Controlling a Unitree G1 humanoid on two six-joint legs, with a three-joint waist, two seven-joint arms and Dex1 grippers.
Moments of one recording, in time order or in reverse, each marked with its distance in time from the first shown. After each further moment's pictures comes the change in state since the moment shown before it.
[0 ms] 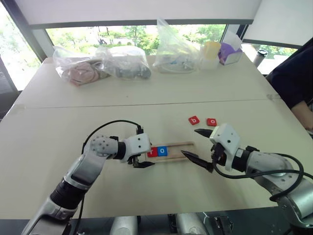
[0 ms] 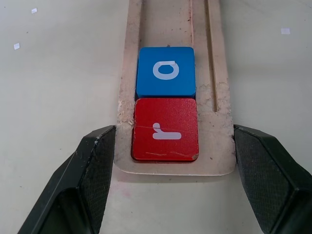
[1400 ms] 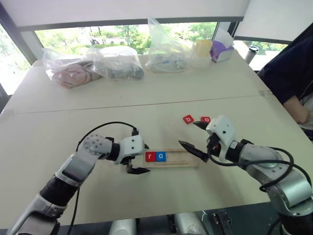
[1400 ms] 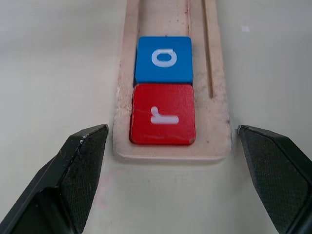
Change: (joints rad) left arm 0.028 0.158 0.025 0.066 -0.188 -0.091 -0.051; right arm -0.134 0.109 0.066 0.135 -0.065 0.014 -0.078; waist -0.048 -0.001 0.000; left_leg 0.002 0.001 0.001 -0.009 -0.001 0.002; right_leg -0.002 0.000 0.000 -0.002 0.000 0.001
